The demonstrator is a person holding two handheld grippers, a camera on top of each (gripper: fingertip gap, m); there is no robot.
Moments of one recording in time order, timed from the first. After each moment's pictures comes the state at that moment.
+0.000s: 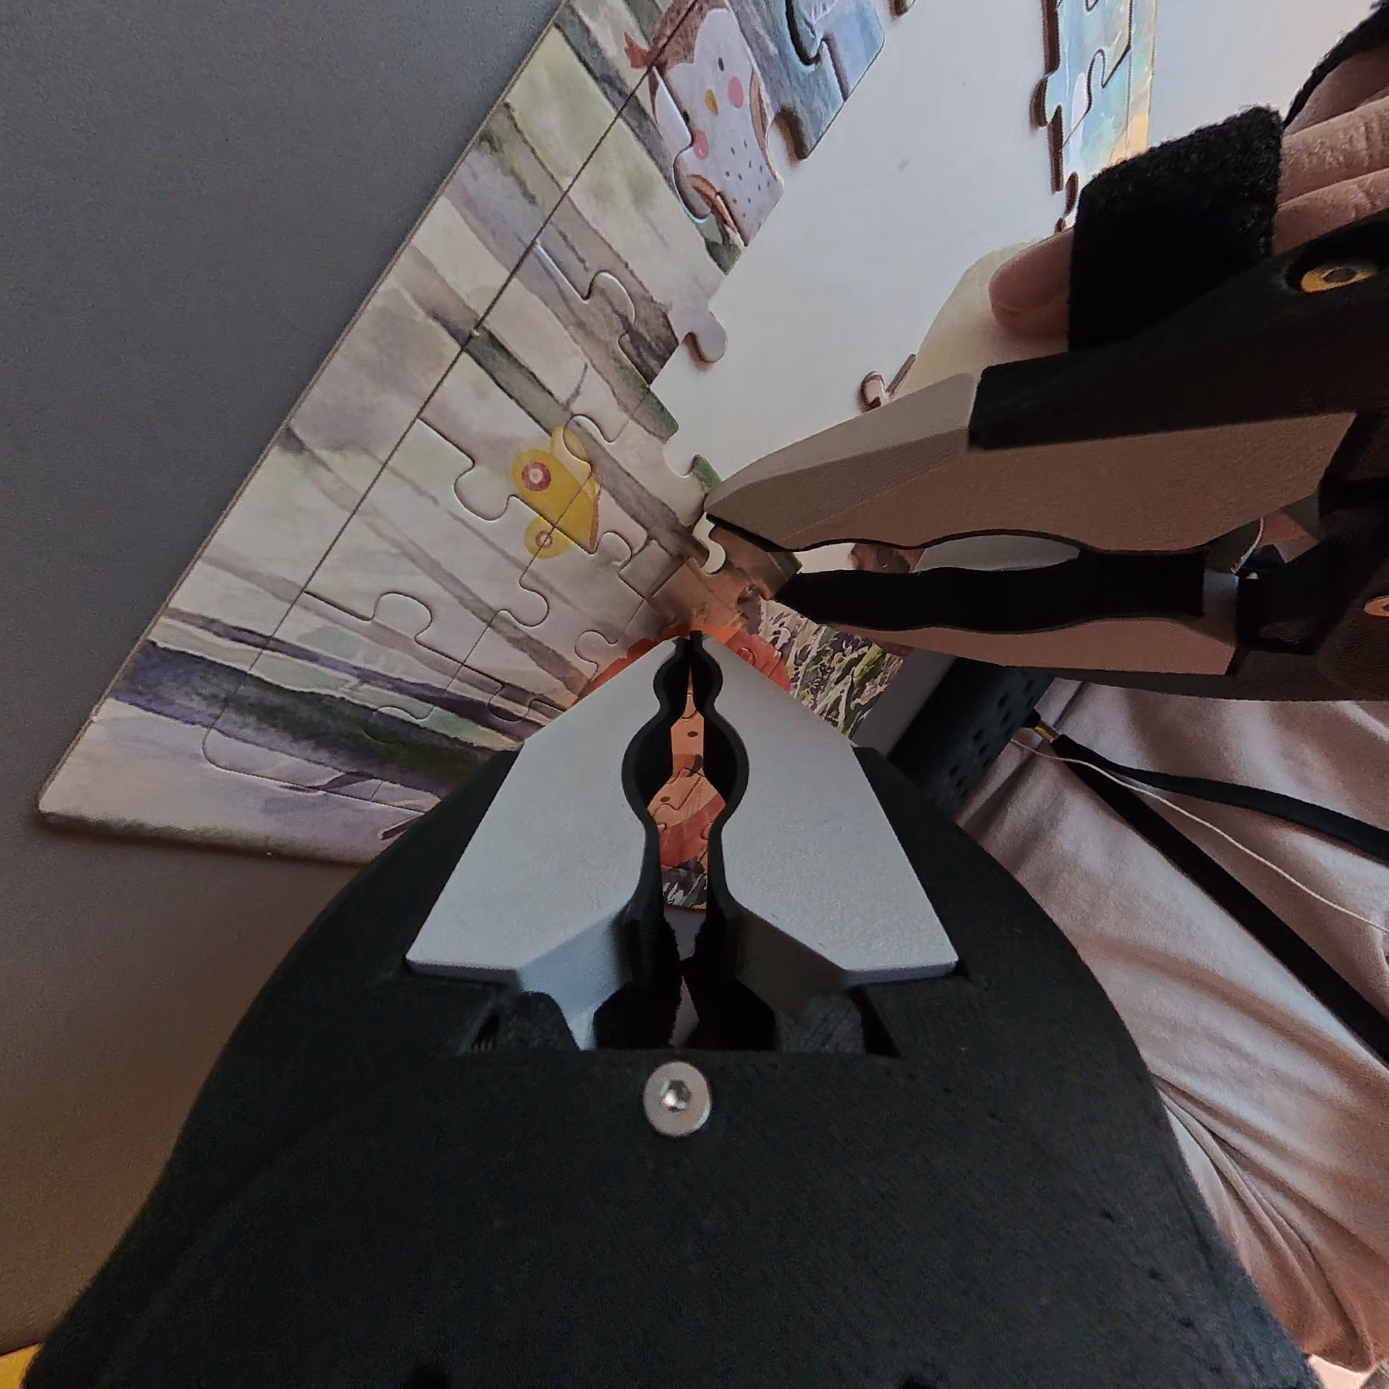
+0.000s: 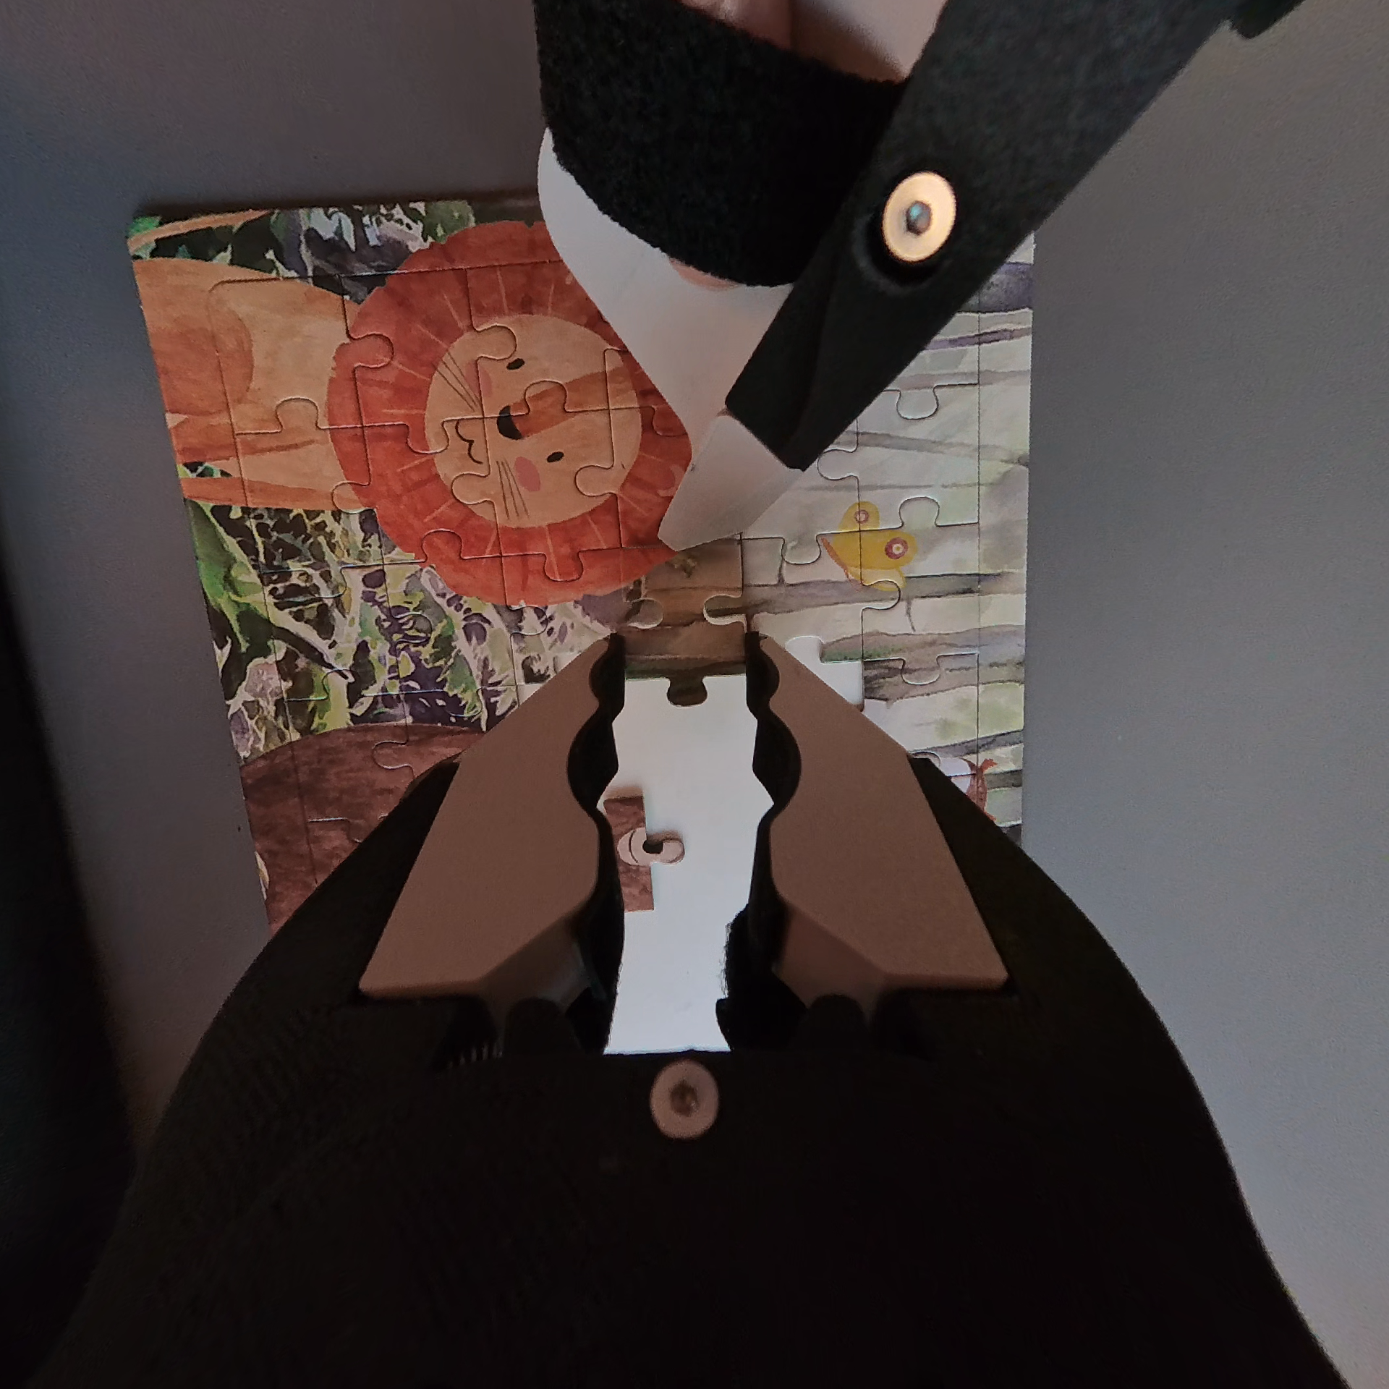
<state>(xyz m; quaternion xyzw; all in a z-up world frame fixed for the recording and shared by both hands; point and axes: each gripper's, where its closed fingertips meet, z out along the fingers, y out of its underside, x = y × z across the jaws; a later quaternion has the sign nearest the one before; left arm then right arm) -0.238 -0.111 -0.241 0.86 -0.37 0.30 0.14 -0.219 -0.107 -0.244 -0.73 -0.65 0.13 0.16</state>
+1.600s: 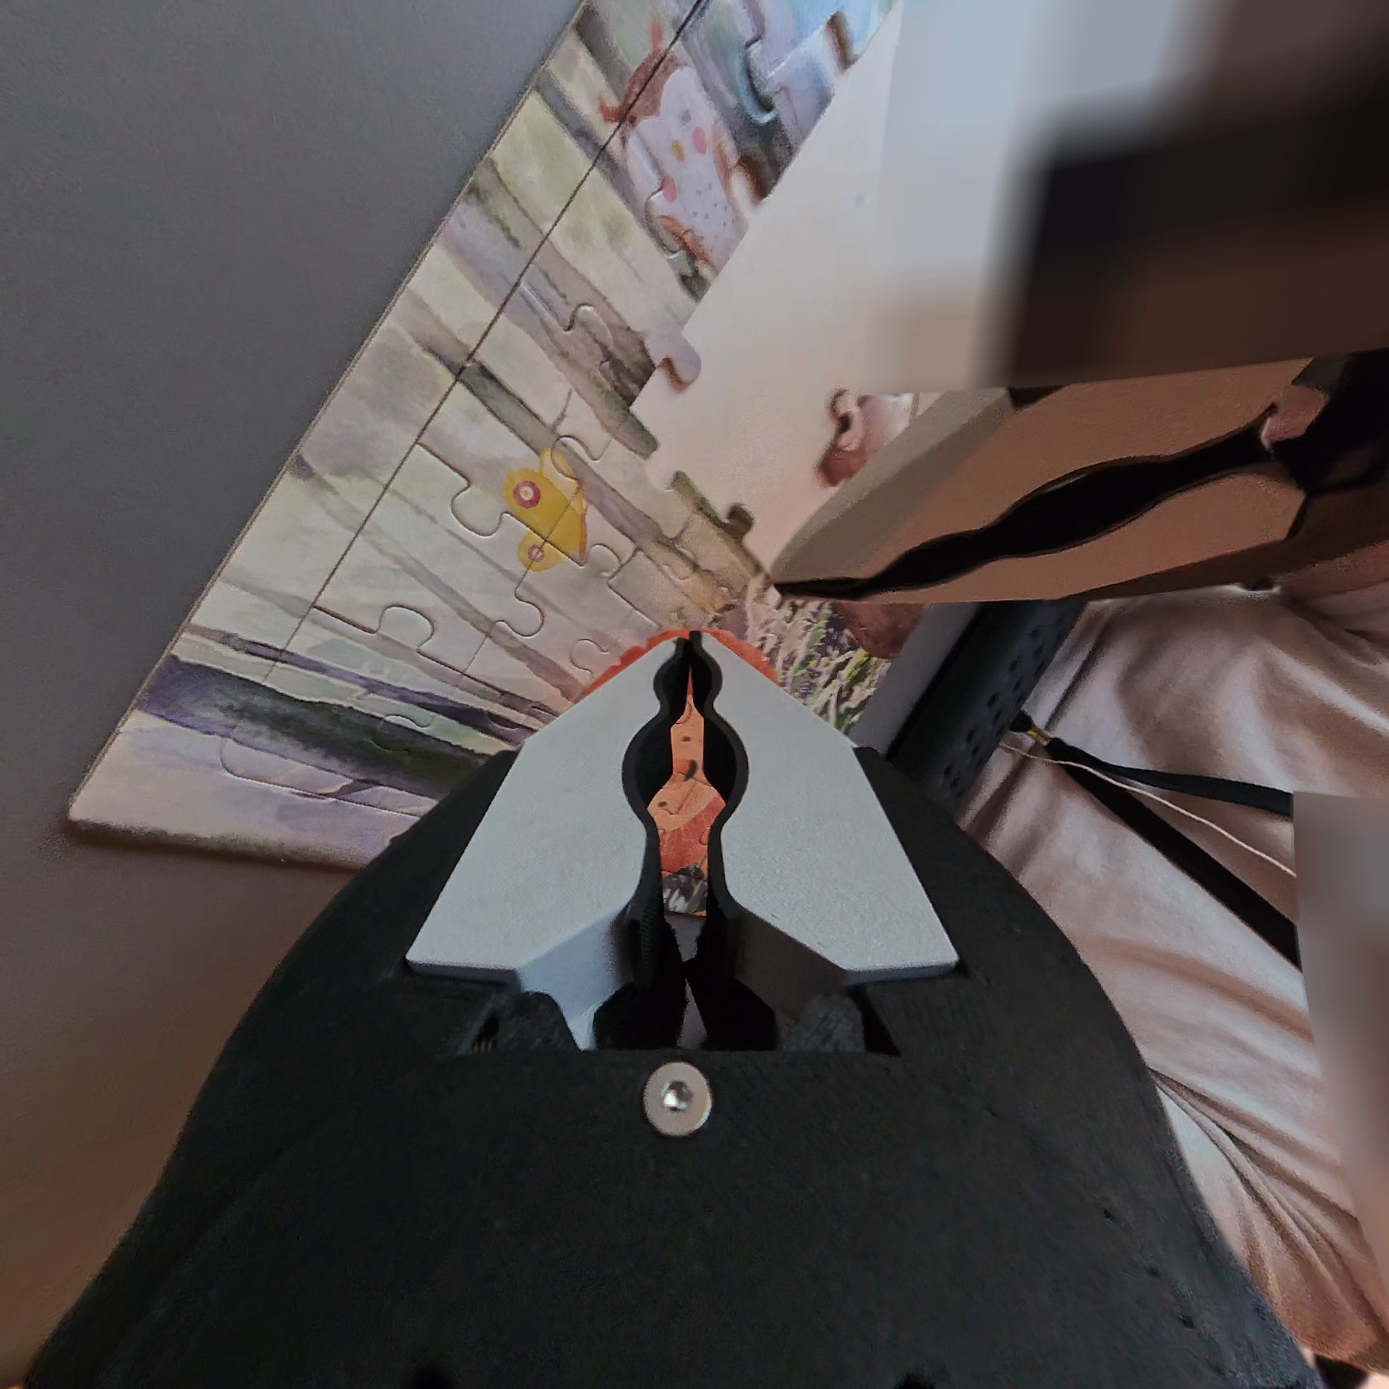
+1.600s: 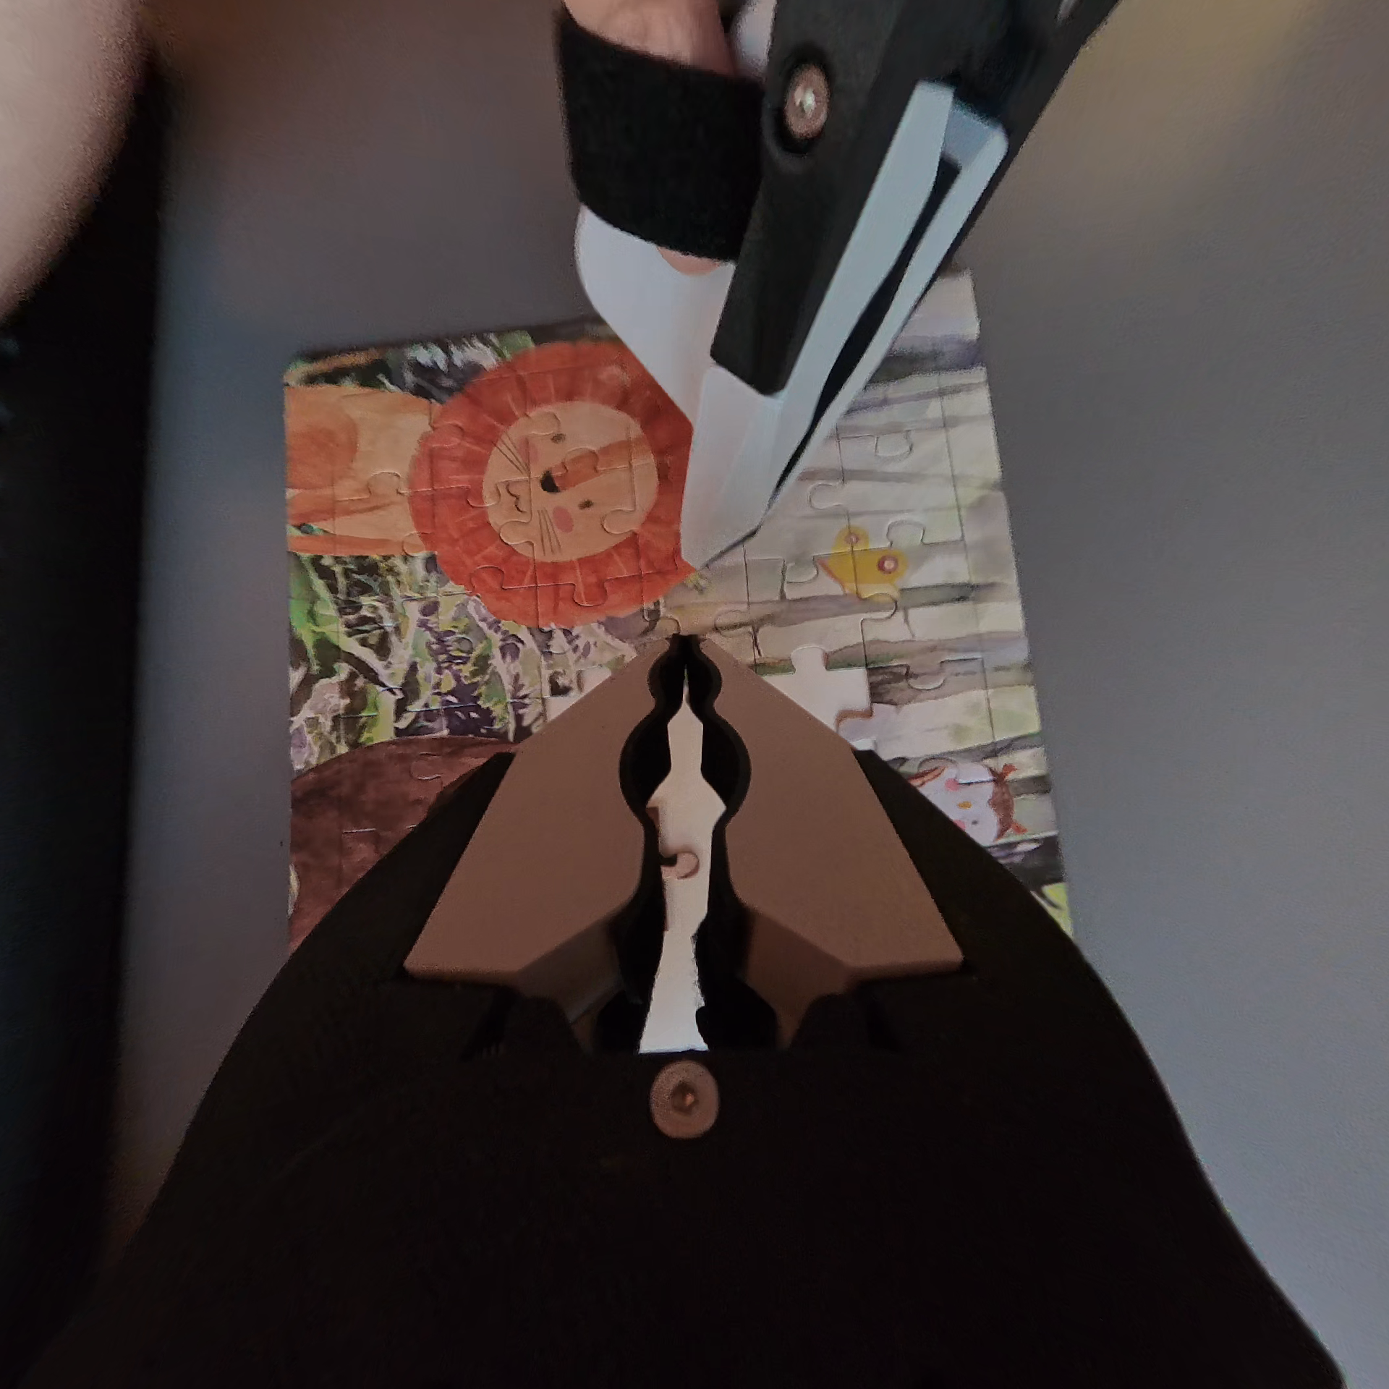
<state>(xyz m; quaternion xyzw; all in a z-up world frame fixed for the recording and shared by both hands) -0.238 -0.110 -0.237 0.86 -0.38 0.32 0.13 -0.222 -0.110 -0.230 -0.71 -0.61 0.26 0.24</state>
